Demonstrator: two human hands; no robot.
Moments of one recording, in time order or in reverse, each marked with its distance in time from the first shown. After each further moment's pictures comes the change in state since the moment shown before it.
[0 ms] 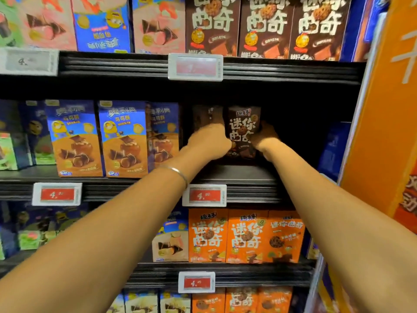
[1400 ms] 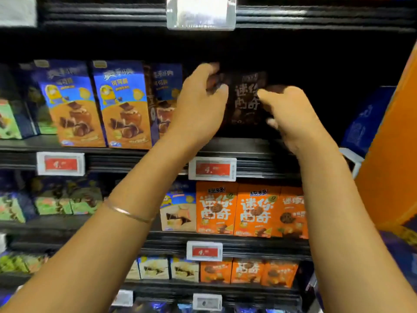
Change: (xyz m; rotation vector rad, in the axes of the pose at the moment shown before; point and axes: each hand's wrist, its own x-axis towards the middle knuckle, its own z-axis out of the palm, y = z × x) left_hand -0.077 -0.005 -0.038 -0.748 0.280 0.055; right_hand -0.109 -0.043 -0.040 0.381 -0.142 -0.067
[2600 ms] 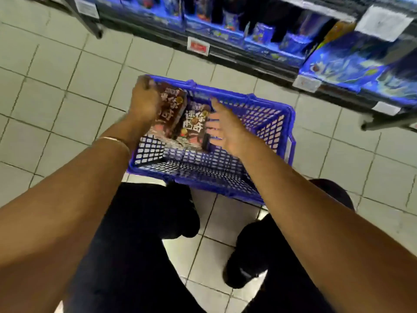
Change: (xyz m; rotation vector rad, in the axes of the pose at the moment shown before) left_hand -0.829 -0.669 -0.305 0.418 0.048 -1.379; right_hand -0.806 0.636 0.429 0.075 -0.691 1.517
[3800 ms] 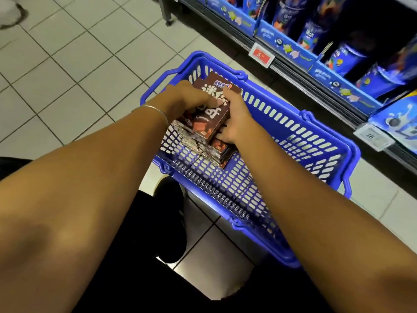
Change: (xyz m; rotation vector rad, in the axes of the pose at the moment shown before) left_hand 0.048 -0.100 0.047 -0.068 -0.054 -0.130; right_hand 0.139 0.037 0.038 0.020 -0.157 -0.071
